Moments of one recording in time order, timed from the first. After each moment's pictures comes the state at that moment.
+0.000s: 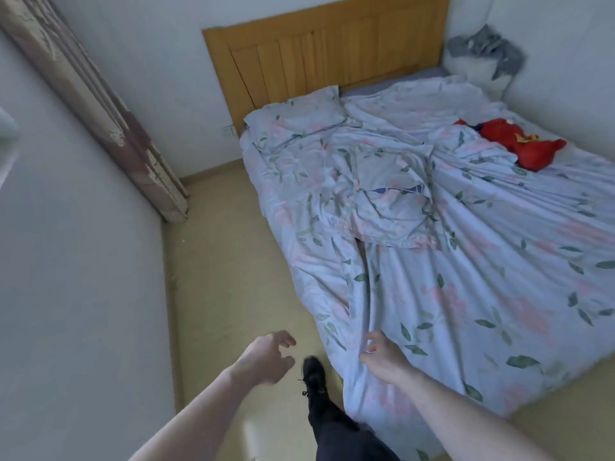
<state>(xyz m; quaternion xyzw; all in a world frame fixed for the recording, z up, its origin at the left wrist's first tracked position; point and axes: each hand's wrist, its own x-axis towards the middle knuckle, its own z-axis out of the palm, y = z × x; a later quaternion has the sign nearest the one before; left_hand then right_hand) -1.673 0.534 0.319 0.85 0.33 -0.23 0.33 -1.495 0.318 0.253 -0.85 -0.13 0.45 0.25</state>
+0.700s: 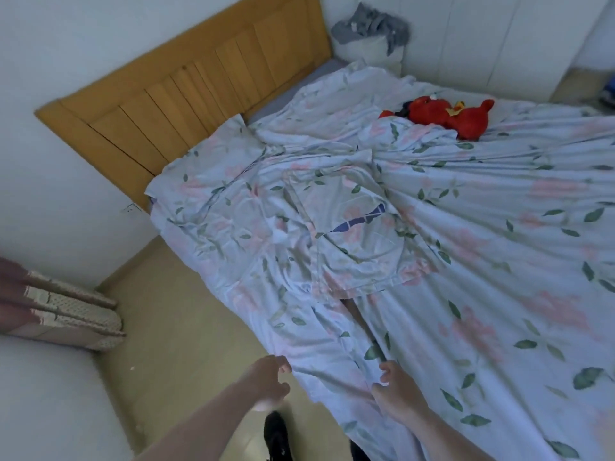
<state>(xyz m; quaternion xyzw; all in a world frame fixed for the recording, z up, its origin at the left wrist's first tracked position) -1.353 0.776 0.255 0.89 0.15 -0.39 0.19 -1.308 0.479 0.191 -0.84 0.06 0.40 0.35</state>
